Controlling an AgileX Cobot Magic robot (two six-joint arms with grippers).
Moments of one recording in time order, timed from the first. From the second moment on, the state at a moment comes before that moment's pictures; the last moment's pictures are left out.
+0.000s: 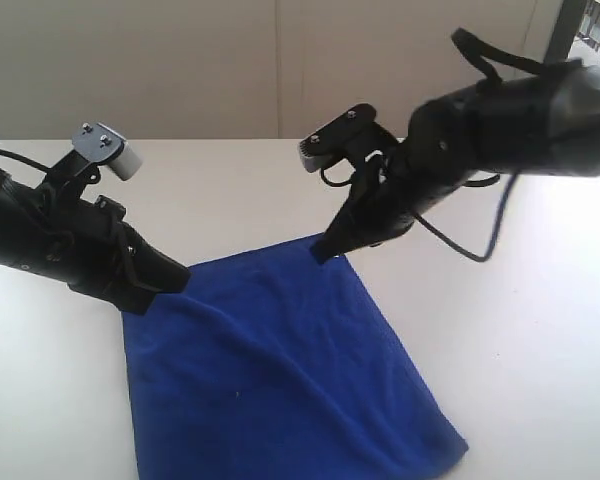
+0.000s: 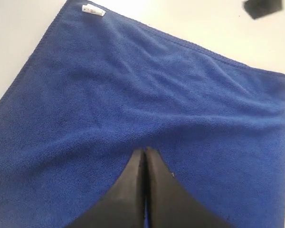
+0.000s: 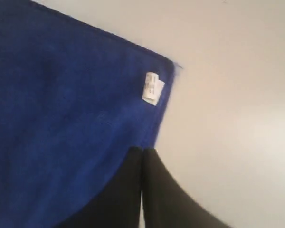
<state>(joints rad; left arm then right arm) -0.31 1.47 -0.84 -1.07 0.69 1.33 0.36 1.82 -1.24 -0.05 0.48 -0.21</state>
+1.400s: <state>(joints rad) -0.31 1.47 -0.80 -1.07 0.61 1.34 0.14 2.33 -1.76 0.06 0.68 -0.28</state>
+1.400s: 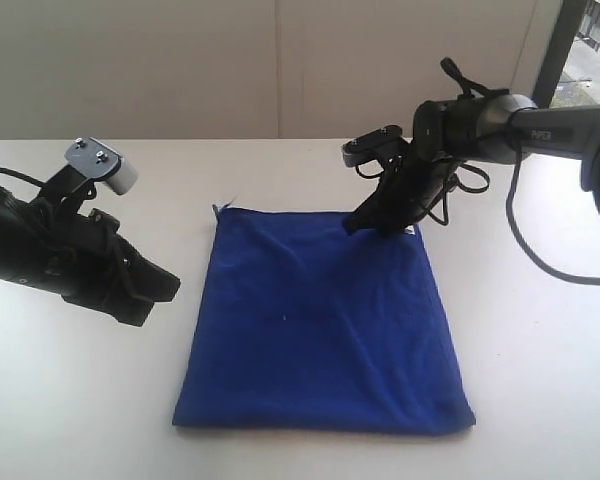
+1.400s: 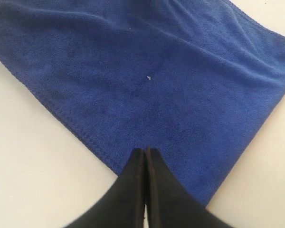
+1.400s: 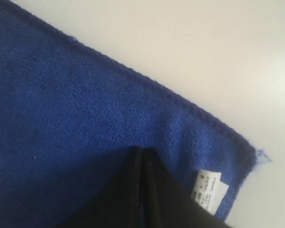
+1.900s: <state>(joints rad) -0.31 1.47 -0.80 -1.07 0.61 1.34 0.16 2.33 -1.76 0.11 0.67 -0.43</state>
